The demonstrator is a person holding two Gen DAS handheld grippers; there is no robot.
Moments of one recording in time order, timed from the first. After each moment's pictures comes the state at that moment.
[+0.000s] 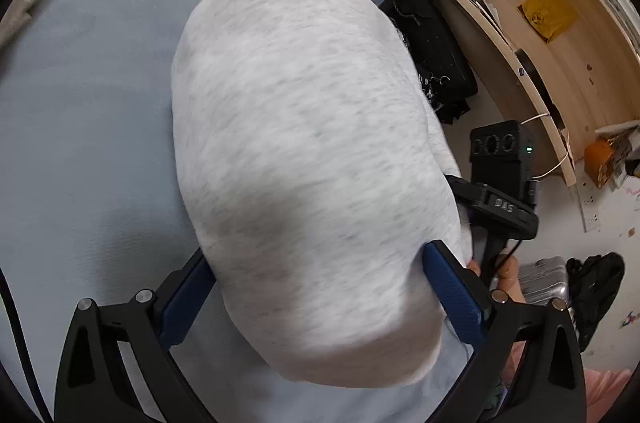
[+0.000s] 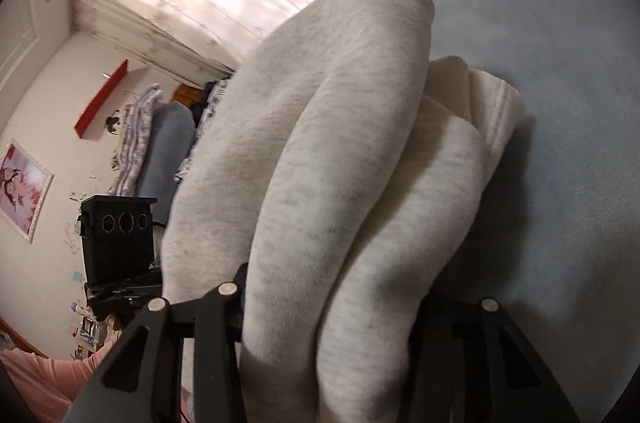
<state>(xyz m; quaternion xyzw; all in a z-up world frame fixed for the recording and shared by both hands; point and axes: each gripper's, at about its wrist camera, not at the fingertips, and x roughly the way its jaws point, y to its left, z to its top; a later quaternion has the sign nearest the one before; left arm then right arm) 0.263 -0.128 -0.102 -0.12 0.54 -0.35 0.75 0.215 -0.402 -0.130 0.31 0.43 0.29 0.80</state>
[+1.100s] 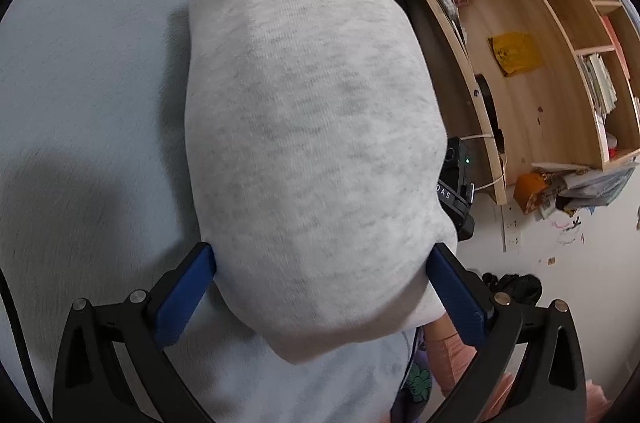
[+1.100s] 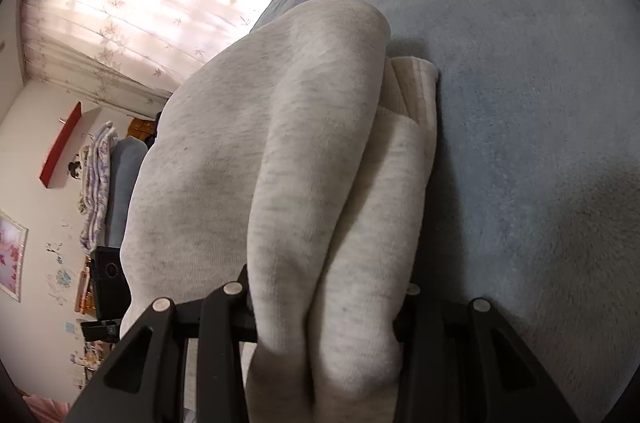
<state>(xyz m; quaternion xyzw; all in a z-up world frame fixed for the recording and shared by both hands) 0.281 -0.145 -0.163 -0.27 0.57 -0.43 0.65 0.211 -0.468 -0.167 0.36 0.46 0.19 0.79</state>
